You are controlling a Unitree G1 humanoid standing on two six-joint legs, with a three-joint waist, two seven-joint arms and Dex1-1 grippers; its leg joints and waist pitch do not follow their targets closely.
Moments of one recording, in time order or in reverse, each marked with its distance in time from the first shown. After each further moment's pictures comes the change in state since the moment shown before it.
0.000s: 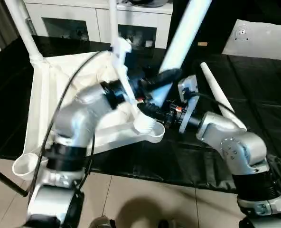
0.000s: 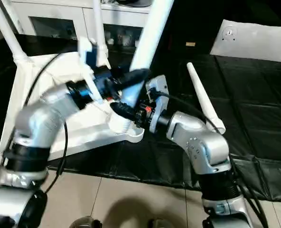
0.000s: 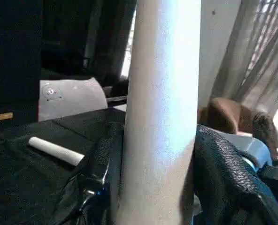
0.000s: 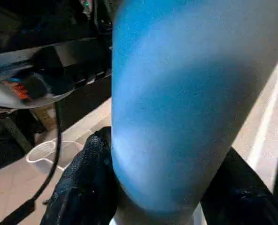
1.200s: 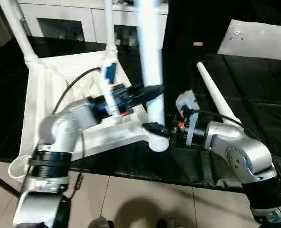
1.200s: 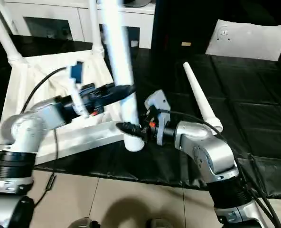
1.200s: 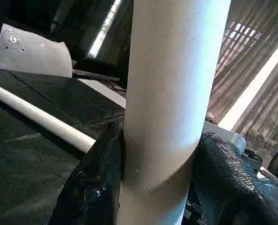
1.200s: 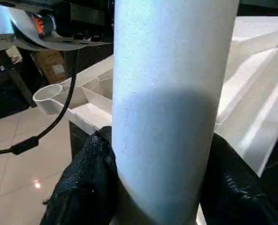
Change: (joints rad) left arm 0.074 0.108 0.104 0.089 -0.217 0.224 -0.184; right arm 0.059 -0.134 0.100 -0.001 -0.067 -0.055 0.186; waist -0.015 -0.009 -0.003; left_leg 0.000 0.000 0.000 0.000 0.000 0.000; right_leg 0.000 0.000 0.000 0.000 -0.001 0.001
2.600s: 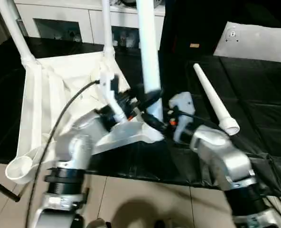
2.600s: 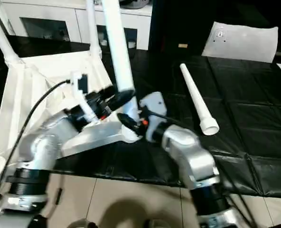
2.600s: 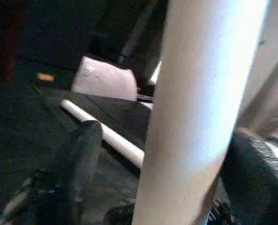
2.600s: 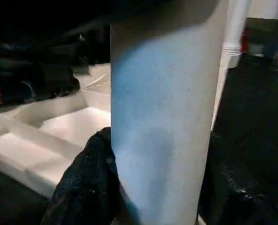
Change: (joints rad) left arm 0.124 -0.177 -0.052 -0.082 0.238 -0.297 0.335; right arm 0.049 0.209 0.004 0.083 -0.203 -0.234 -0.302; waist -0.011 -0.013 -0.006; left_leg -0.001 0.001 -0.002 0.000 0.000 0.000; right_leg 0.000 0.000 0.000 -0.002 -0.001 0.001
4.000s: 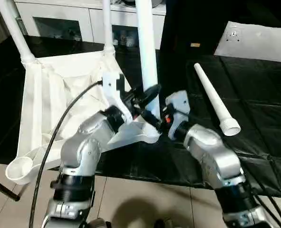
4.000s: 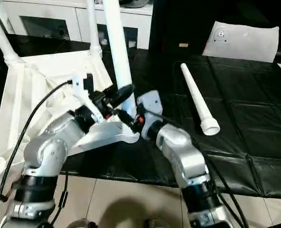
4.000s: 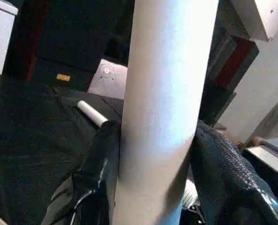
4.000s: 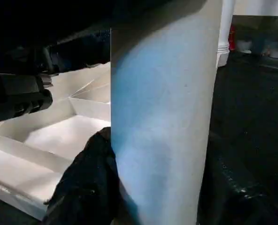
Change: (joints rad) left arm 0.017 -0.059 0.014 -0.050 -0.022 0.054 0.115; right arm -0.031 0.033 -0.040 0.052 0.010 0.007 0.001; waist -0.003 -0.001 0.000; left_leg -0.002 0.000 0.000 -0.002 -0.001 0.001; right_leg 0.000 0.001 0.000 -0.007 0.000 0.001
